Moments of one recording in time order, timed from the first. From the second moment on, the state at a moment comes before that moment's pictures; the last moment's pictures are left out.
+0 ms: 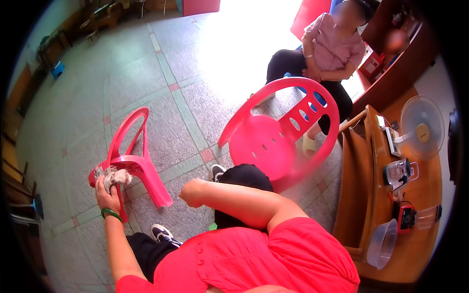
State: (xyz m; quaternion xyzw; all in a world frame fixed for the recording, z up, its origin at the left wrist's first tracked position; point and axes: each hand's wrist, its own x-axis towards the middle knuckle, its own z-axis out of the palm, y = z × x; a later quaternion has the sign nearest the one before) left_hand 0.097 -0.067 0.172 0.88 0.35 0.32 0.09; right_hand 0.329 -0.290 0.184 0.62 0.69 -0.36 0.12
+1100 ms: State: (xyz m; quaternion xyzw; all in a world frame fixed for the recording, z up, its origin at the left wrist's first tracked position) left_hand 0.099 -0.070 0.174 0.88 0.35 0.31 0.08; right_hand 0.330 -0.296 0.189 0.63 0.69 -0.34 0.07
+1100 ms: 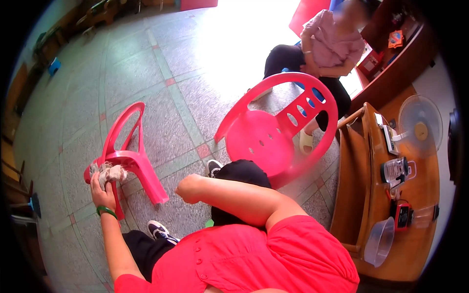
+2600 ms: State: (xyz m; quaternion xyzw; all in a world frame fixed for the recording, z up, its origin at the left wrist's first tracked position) left_hand 0.060 -0.191 0.193 0.91 0.28 0.27 0.14; right_hand 0.347 -0.169 0.209 0.66 0.73 0.06 -0.15
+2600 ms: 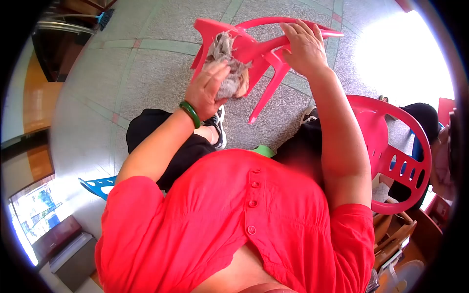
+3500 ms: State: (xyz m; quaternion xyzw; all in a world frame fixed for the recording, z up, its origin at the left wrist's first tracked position) left_hand -0.038 -0.110 0.202 0.97 0.23 0.02 0.07; right_hand 0.365 -0.227 0.221 0.74 0.62 -0.25 -0.02
